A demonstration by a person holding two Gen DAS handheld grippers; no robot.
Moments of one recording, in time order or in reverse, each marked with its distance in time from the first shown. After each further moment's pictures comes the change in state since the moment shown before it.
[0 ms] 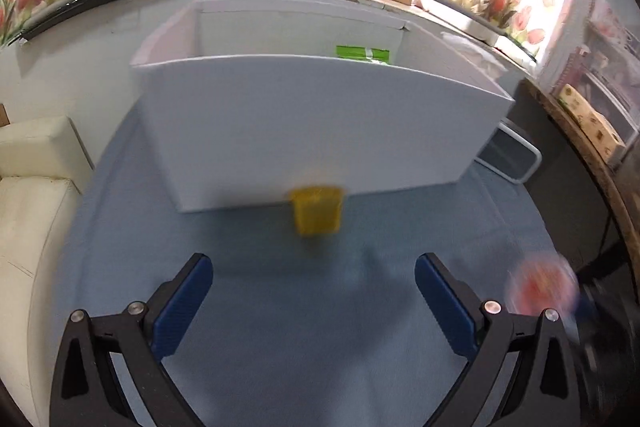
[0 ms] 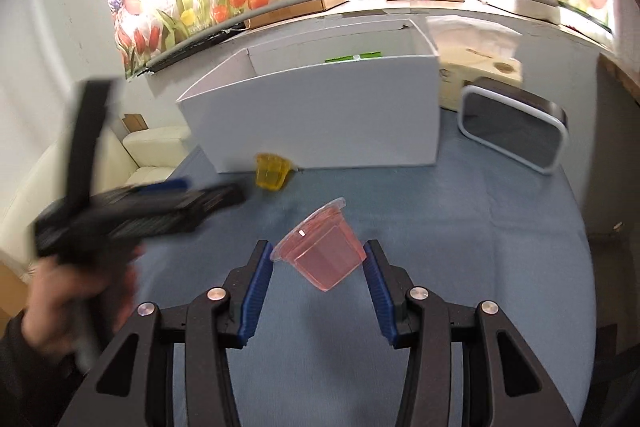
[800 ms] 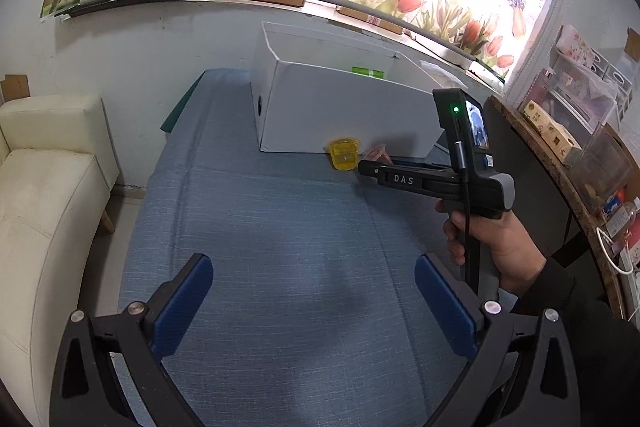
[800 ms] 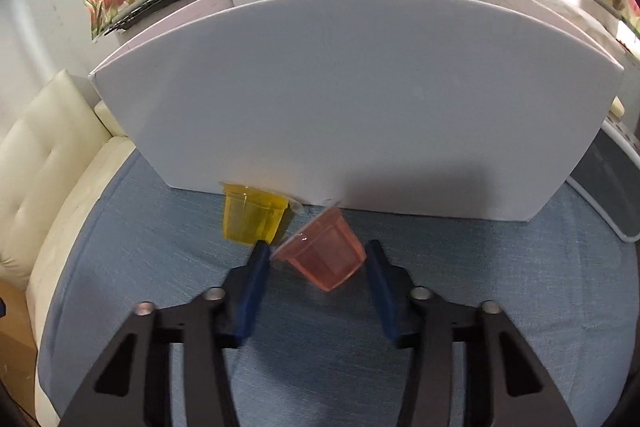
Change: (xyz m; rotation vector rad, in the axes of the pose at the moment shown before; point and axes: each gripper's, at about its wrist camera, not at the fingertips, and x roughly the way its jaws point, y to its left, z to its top) left arm -0.140 0.067 -0.083 -0.034 -0.061 -0.088; right arm 0.145 0.034 0.054 -0.062 0.151 -0.066
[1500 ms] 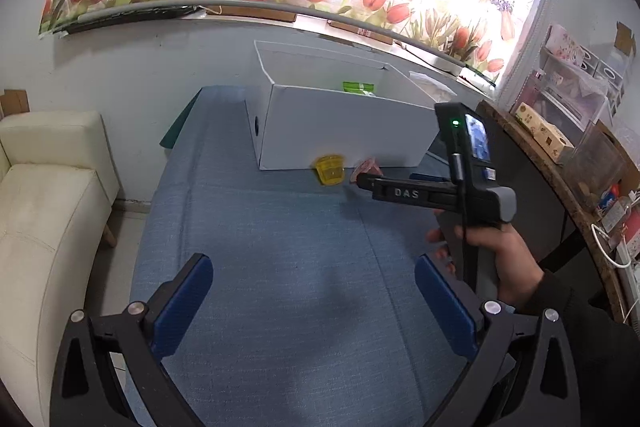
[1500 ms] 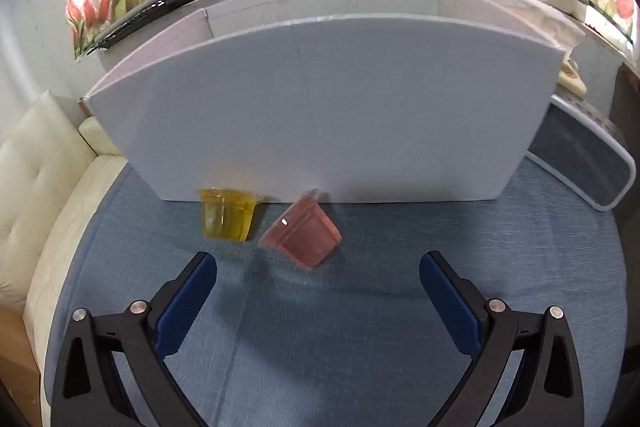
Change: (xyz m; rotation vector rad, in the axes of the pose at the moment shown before) left arm -0.019 -0.003 0.005 0.028 -0.035 -0.010; right arm -0.021 0.000 -0.008 0.080 -0.018 -0.066
